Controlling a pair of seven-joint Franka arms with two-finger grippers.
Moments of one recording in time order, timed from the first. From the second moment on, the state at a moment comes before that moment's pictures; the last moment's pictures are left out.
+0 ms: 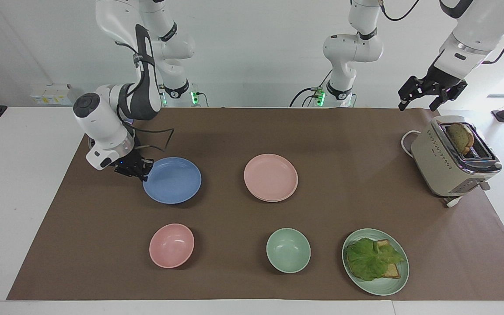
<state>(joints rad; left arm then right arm) -0.15 -0.07 0.13 -1.59 -0.05 1.49 -0.01 -0.06 0.11 -0.01 -2.04 0.13 2.16 -0.20</state>
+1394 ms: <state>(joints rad) -0.15 -0.07 0.13 -1.59 -0.05 1.49 -0.01 0.37 0.17 0.03 -1.81 0.13 2.05 0.52</state>
